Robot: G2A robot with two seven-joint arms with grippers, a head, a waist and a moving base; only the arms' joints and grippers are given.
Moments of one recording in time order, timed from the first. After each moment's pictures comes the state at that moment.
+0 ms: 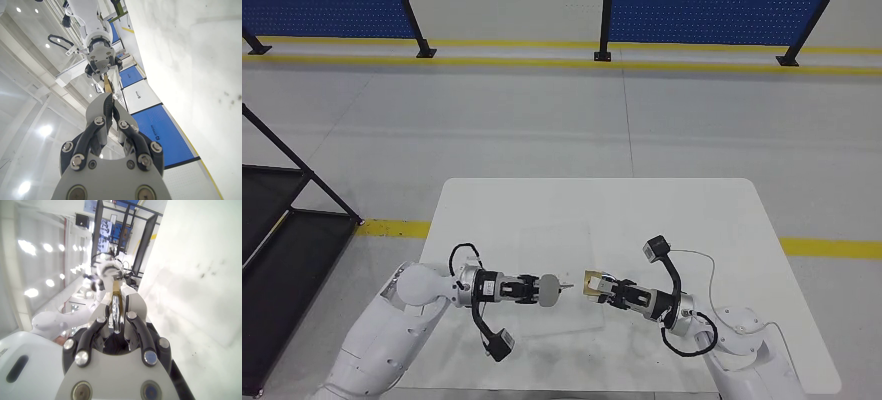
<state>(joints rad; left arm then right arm) 1.47 -0.98 -1.30 -1.70 2.82 0.40 1.19 -1.56 -1.21 1.26 -1.81 0.18 -0.17 0.95</state>
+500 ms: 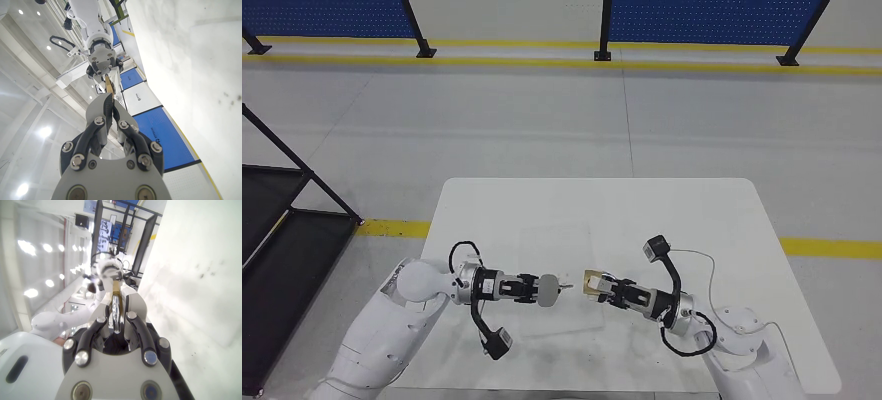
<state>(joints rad) 1.45 -0.97 -1.30 -1.69 2.80 0.39 1.19 -1.56 -1.21 1.26 -1.81 0.15 -0.16 0.94</state>
